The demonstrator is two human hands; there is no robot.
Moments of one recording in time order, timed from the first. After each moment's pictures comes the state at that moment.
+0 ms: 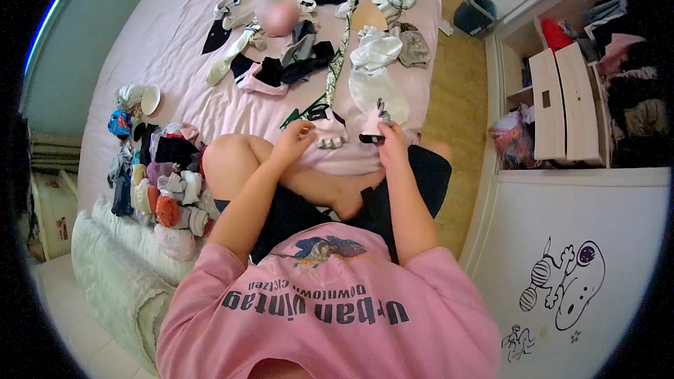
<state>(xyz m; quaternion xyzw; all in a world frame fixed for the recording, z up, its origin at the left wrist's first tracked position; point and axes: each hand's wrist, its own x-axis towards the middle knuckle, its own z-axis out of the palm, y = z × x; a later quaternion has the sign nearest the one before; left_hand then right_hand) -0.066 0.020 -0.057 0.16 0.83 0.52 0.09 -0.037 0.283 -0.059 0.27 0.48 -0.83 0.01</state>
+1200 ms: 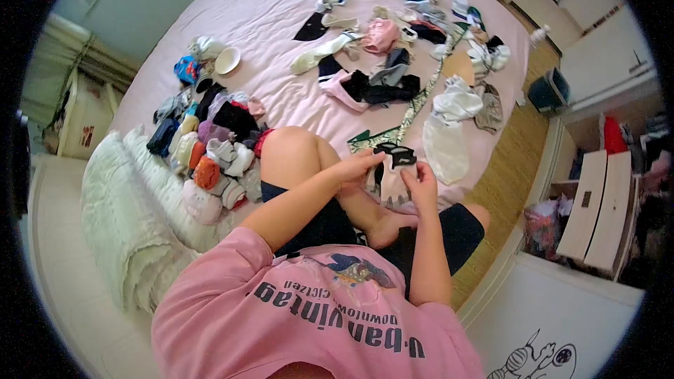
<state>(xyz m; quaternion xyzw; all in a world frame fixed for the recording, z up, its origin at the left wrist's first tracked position) -0.059 0.026 0.001 -0.09 0.33 0.87 0.36 -0.037 0.214 -0.007 0.12 0.70 -0.70 0.10</state>
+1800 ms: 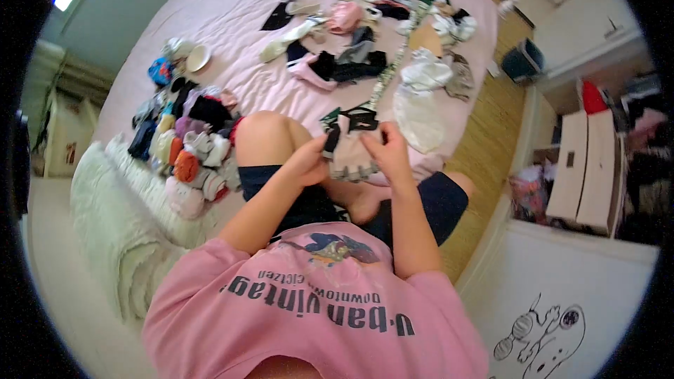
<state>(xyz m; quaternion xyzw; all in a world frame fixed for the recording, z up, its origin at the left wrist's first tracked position) -0.015 0.013 0.033 -0.09 0.26 0.91 0.32 -0.037 0.190 0.042 0.01 0.74 -0.67 0.07</state>
